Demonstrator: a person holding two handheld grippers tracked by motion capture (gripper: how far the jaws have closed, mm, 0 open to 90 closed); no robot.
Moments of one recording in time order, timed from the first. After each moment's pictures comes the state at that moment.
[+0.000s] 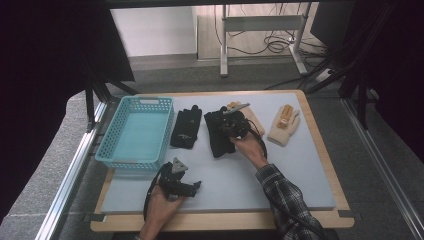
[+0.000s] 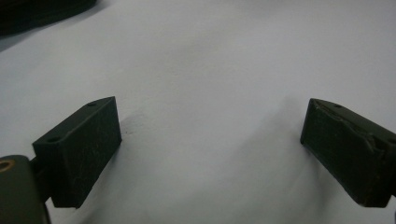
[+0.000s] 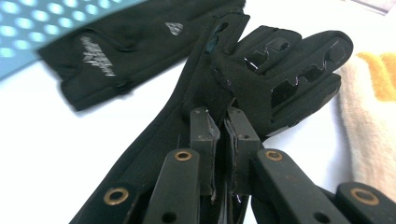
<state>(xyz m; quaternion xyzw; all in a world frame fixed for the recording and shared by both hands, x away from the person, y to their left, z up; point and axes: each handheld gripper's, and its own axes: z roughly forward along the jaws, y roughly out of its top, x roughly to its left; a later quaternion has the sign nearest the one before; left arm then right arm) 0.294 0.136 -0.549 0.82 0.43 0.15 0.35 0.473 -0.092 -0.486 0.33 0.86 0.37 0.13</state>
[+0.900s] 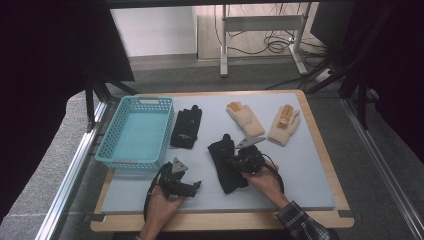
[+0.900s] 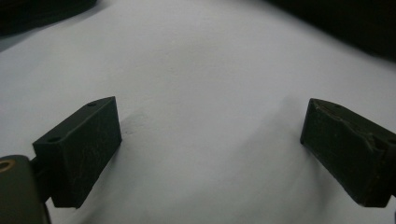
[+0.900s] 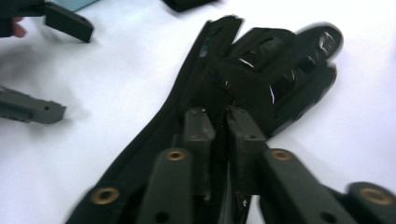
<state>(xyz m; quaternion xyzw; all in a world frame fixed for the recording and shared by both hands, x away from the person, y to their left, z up) 0.294 0.135 -0.550 0.82 0.43 0.15 0.35 0.367 -0.132 -0.509 0.30 0.87 0.39 0.09</state>
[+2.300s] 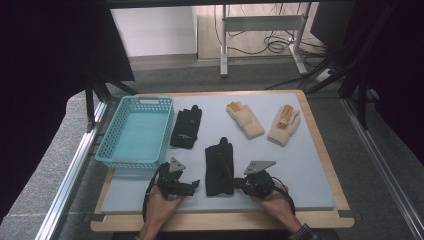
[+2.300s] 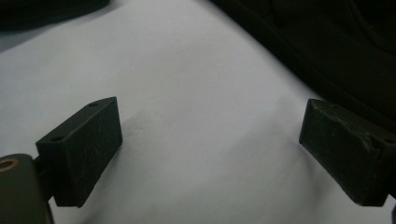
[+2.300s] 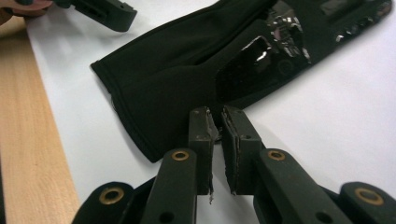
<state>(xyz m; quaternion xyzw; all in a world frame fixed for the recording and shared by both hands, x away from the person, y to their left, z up) 0.291 0.143 -0.549 0.81 0.44 0.16 0.35 0.310 -0.160 -0.533 0.25 0.88 0.40 0.07</state>
